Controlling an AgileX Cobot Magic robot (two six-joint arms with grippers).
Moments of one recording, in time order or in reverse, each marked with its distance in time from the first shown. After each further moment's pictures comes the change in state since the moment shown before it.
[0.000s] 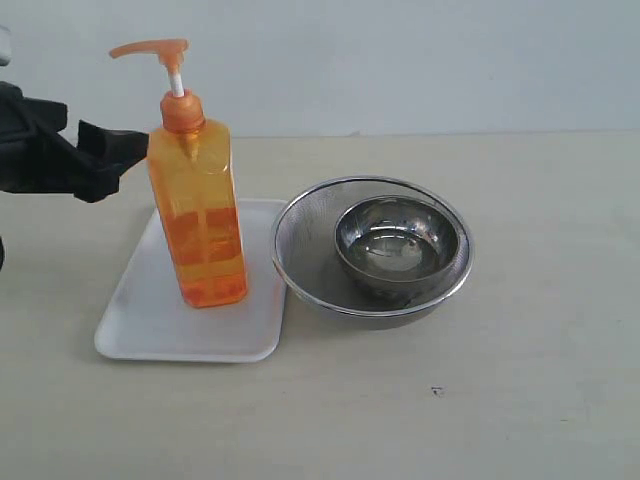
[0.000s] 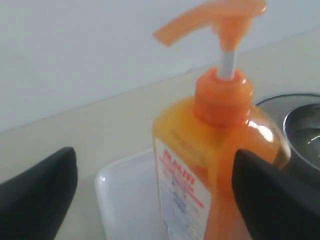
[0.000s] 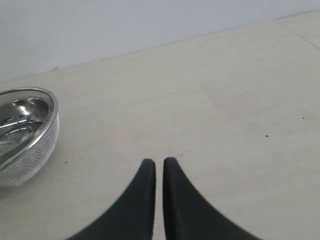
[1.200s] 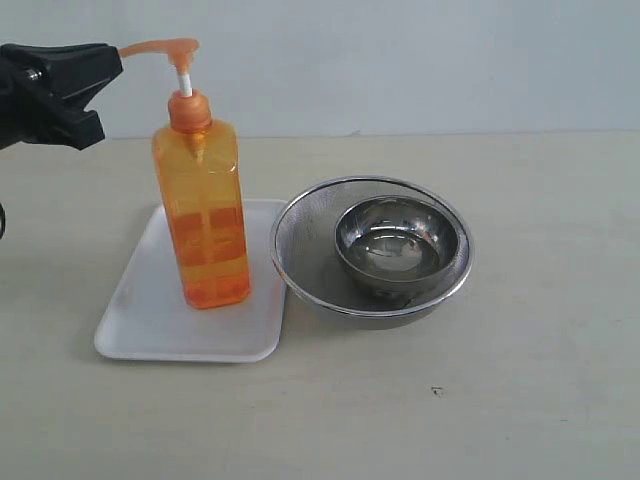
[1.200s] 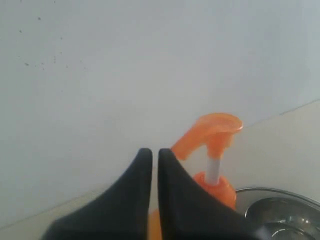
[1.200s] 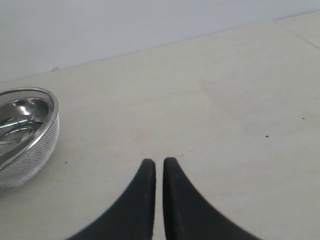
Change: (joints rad) left arm 0.199 0.173 -0.010 0.150 -0.663 -0.070; right arm 0.000 0.000 0.000 0.002 0.000 0.000
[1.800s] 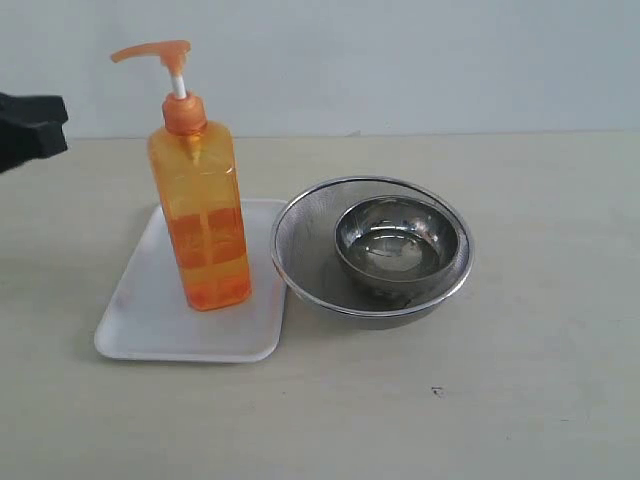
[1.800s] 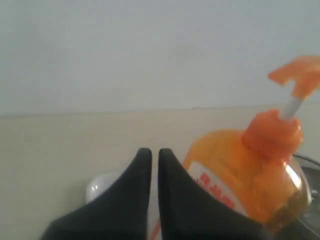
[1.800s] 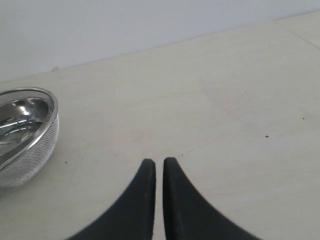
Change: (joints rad) left arm 0.000 -0.172 0.099 -0.083 0.386 -0.186; right arm 0.000 0.000 0.000 0.000 0.000 0.000
